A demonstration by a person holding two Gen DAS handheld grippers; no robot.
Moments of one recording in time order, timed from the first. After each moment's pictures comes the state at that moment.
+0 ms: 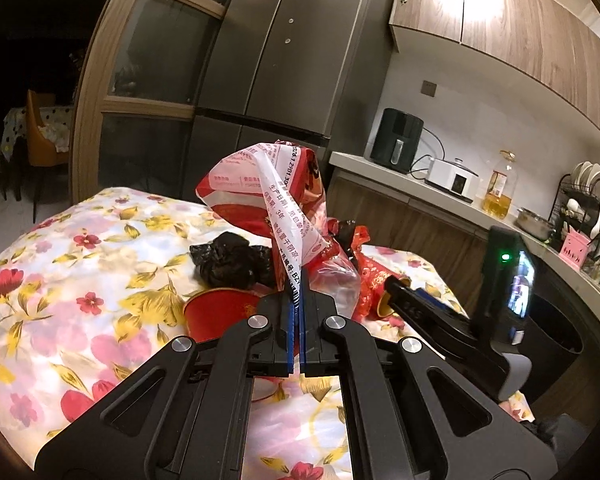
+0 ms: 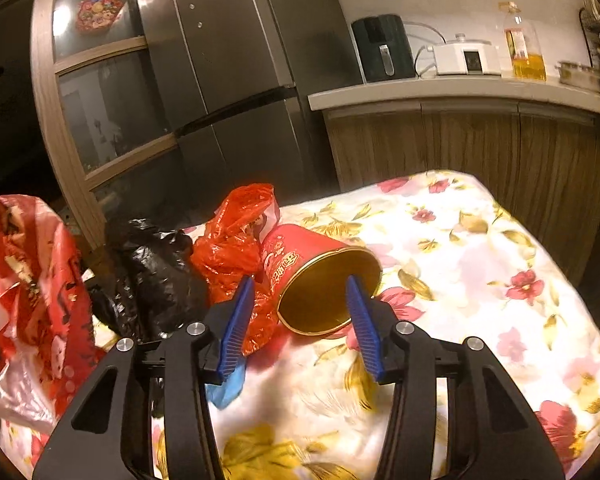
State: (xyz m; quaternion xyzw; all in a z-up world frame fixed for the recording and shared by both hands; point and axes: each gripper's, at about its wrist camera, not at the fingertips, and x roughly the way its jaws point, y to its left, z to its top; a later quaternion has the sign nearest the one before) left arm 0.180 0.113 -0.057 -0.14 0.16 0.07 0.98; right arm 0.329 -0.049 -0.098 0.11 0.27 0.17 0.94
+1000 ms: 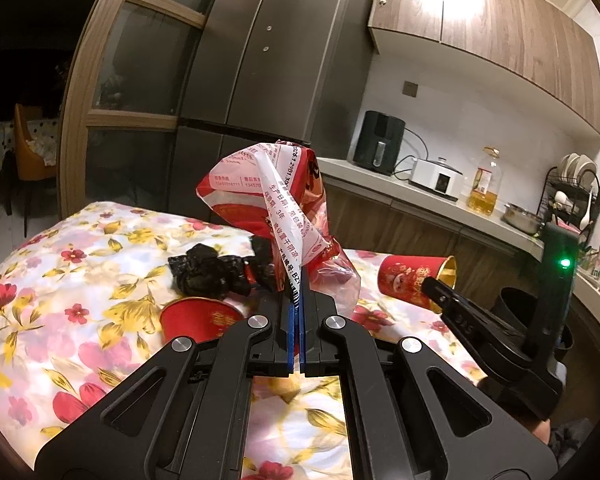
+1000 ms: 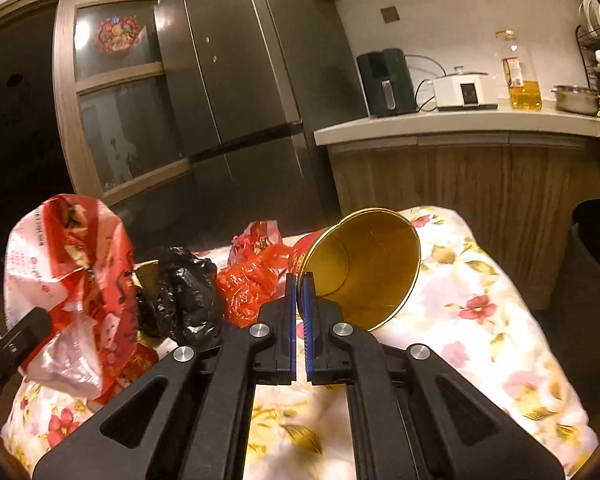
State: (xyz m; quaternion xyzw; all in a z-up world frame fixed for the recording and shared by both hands) left arm 0.177 0.087 -0.045 -0.12 0.14 0.05 0.98; right arm 0.268 -0.096 -0.057 0.10 0.21 0.19 0.96
